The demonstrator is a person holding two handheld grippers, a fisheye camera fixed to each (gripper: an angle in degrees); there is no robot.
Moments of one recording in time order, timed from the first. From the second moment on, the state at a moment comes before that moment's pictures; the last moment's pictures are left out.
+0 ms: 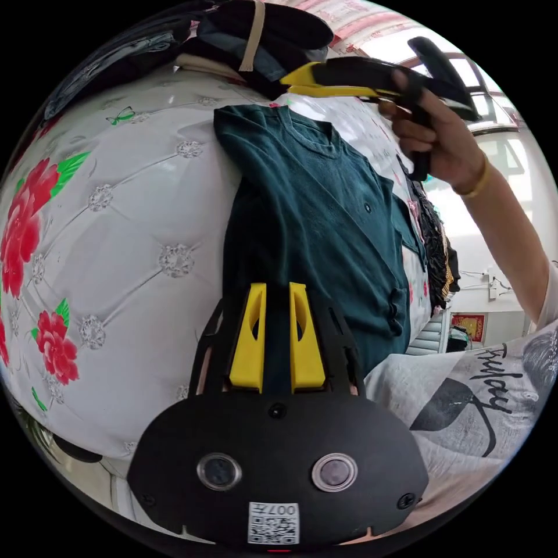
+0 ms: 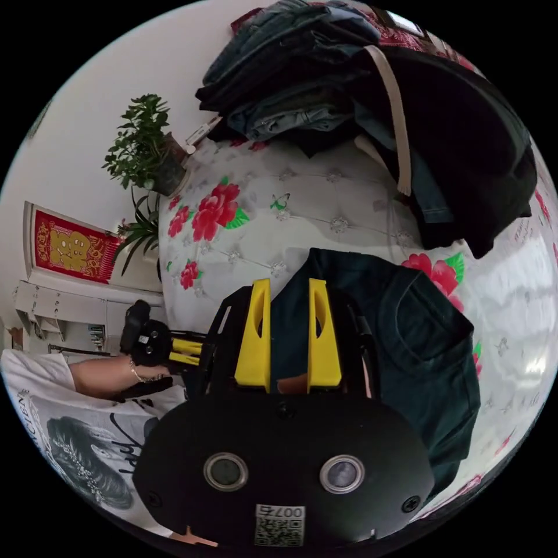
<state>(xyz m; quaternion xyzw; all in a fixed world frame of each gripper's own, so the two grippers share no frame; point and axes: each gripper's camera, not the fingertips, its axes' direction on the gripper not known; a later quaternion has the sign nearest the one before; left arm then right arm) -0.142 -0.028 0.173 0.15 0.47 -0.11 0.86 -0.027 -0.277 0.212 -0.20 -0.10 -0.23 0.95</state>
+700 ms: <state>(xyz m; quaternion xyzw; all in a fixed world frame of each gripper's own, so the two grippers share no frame) -0.261 0.042 0.259 0.16 0.57 -0.32 0.73 0.006 -0.285 0.206 -0.12 -0.18 -0.15 0.96</state>
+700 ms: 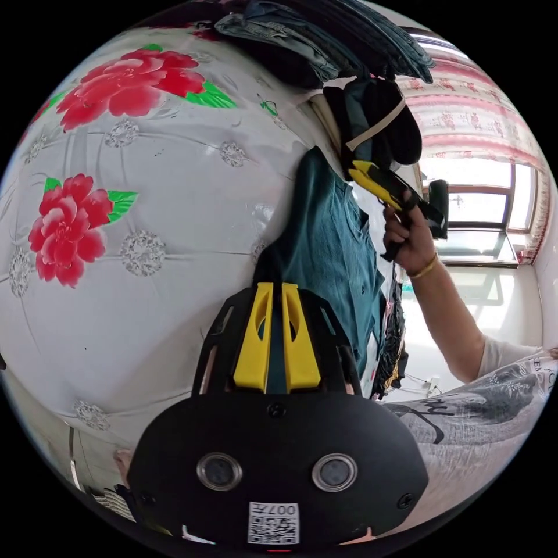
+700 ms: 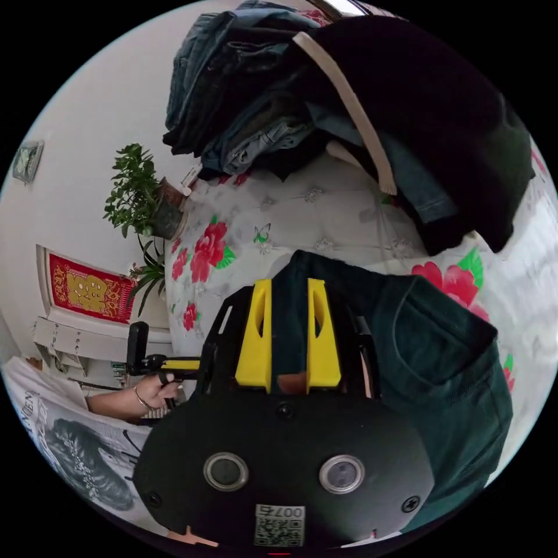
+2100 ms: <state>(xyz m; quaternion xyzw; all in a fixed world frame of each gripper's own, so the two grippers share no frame) -0.065 0.035 0.065 0.12 0.43 -0.26 0.85 0.372 0.027 -0.061 -0.09 0.19 0.19 0.96</state>
